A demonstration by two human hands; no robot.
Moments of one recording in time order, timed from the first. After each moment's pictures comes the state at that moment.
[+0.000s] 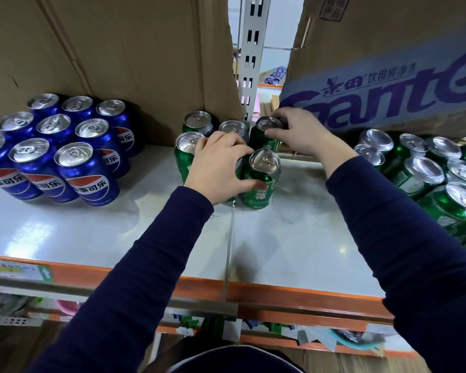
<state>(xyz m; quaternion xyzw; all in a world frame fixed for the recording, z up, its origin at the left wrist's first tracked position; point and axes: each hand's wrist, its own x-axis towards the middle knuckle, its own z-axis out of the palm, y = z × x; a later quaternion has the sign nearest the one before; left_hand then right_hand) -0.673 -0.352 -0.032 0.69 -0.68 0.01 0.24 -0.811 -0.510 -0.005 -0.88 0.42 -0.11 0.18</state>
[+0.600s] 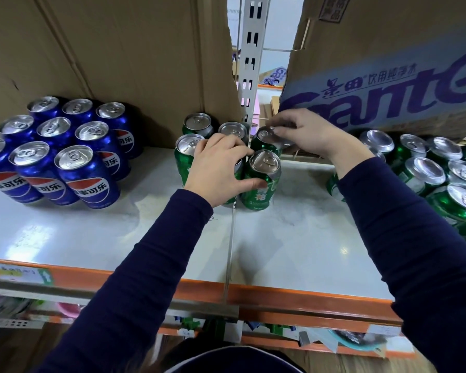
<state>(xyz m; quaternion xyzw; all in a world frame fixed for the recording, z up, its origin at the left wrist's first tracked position) -0.671 -0.352 -0.034 0.69 -0.68 0.00 0.25 -0.826 -0.507 0.004 -0.85 0.38 -0.14 0.34</state>
